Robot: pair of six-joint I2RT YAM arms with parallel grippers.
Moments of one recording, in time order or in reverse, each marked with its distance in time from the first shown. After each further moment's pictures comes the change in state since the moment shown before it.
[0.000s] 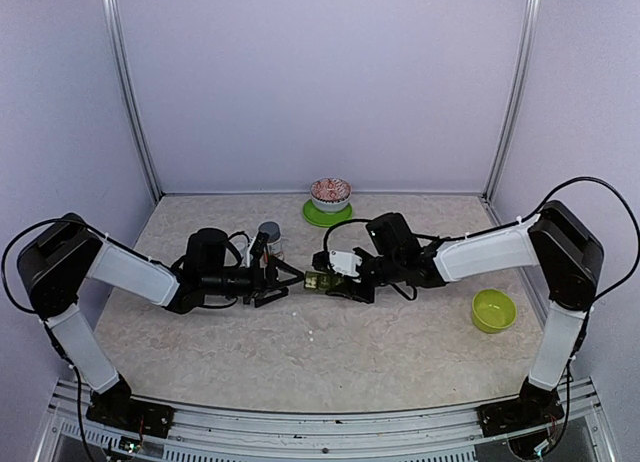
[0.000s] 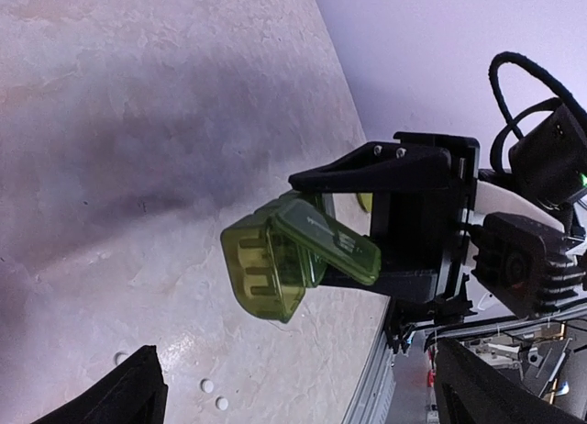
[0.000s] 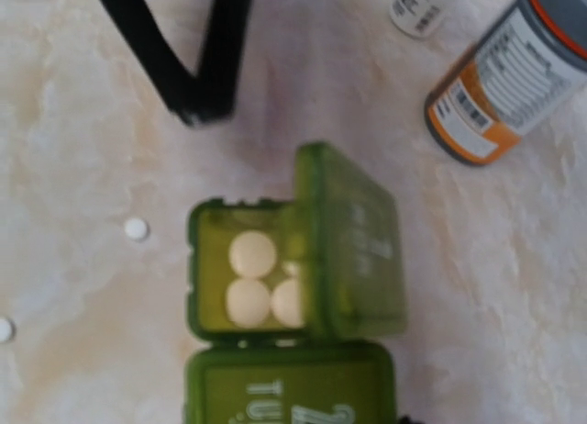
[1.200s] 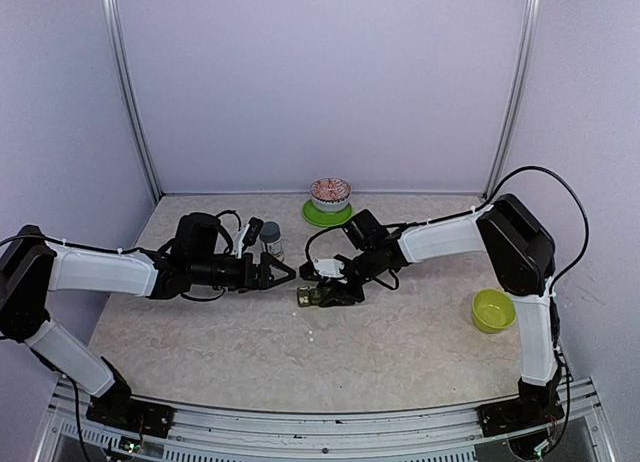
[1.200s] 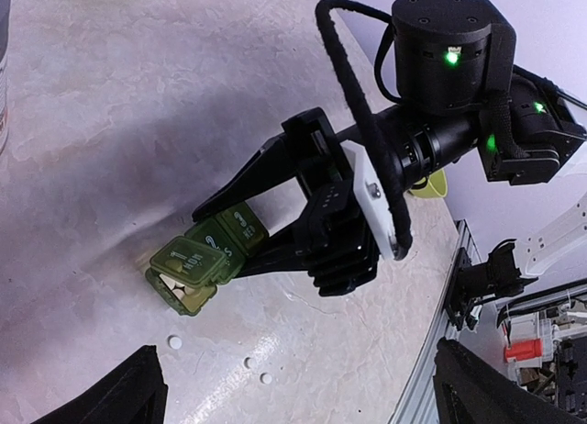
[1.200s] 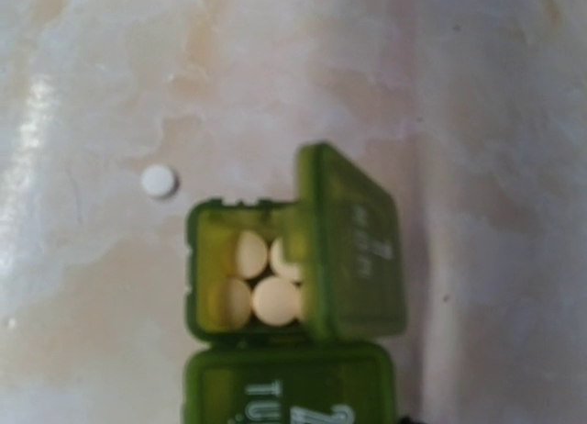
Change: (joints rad) left arm -0.001 -0.198 0.062 -0.367 -0.100 0.289; right arm -0.050 0.303 0.361 -0.361 -0.169 -0.181
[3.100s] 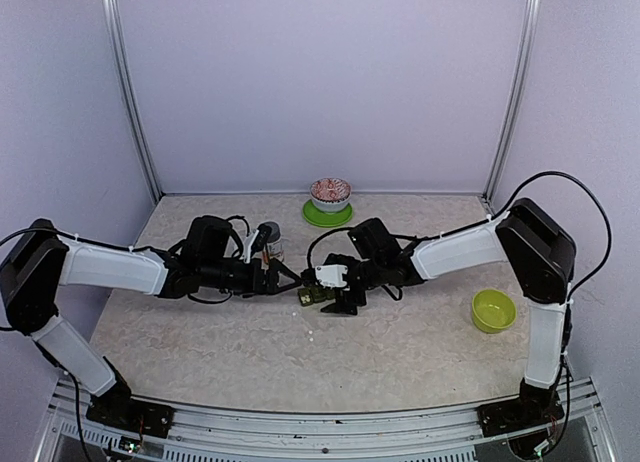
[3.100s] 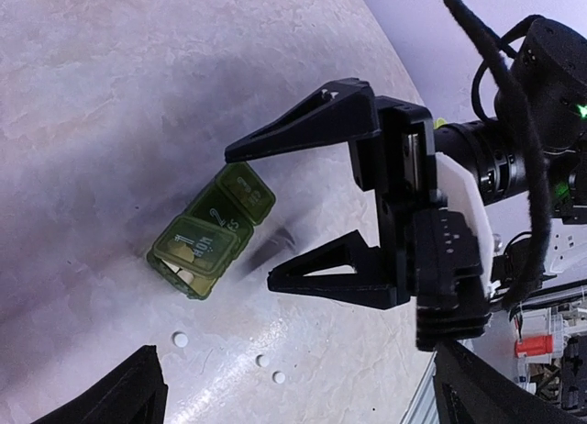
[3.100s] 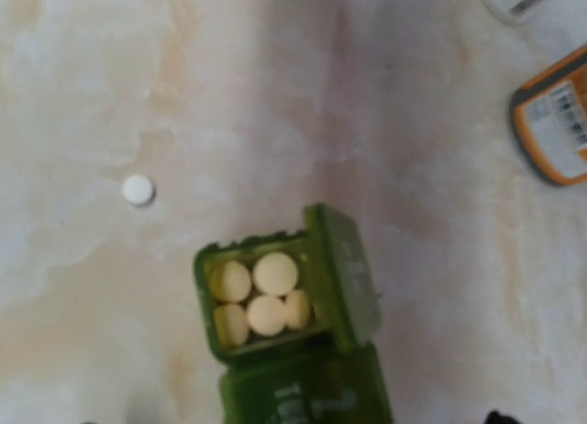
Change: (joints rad) left arm -0.036 0.066 0.040 -0.041 -0.028 0.011; right arm 0.068 -0.158 -0.240 0.287 0.175 -0.012
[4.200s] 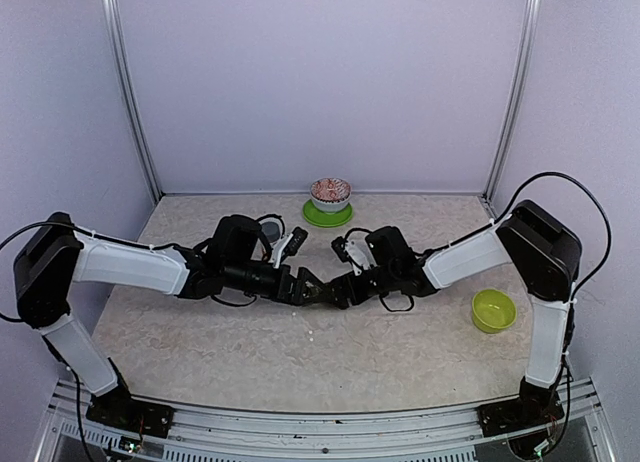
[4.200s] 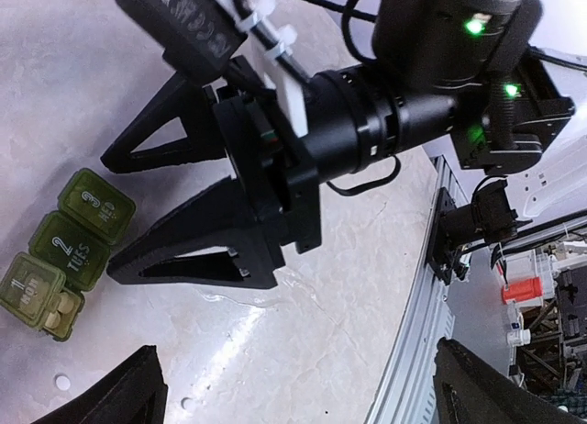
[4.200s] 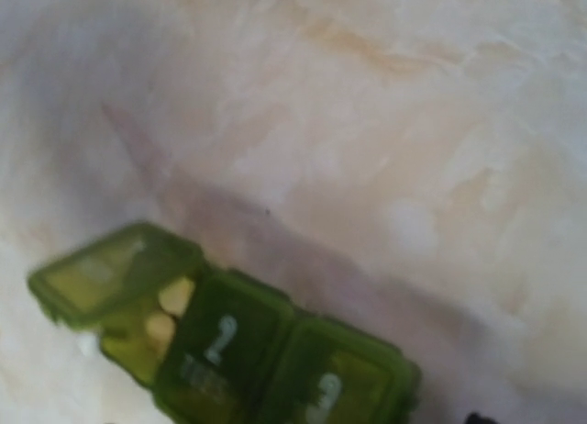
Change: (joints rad) left arm -0.138 0.108 0.123 0.003 0.053 0.040; right arm -0.057 -0.006 -0.144 0.223 -0.003 1.141
